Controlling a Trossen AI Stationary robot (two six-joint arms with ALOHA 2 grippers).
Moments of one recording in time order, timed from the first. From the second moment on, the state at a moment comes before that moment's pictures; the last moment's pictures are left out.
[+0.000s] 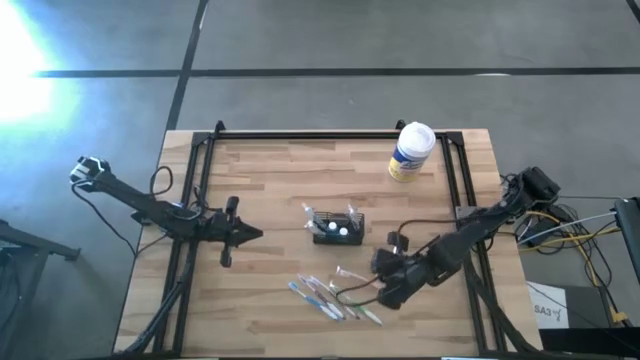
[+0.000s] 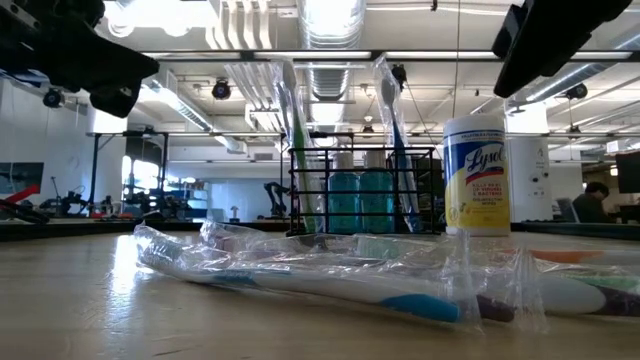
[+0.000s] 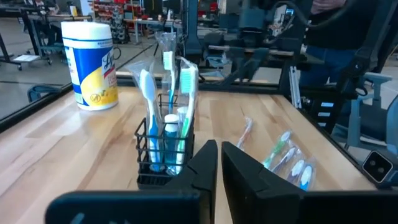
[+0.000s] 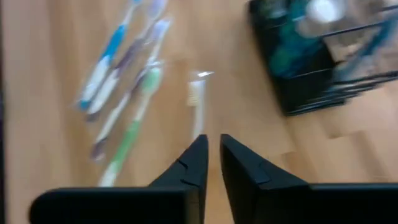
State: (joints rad) left arm -0.45 0.52 0.13 0.34 -0.43 -0.13; right arm 0.58 1.53 1.10 -0.66 0.39 0.79
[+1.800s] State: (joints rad) left arm -0.45 0.52 0.11 0.35 -0.43 -0.29; right arm 0.62 1.81 1.34 -0.75 0.37 0.66
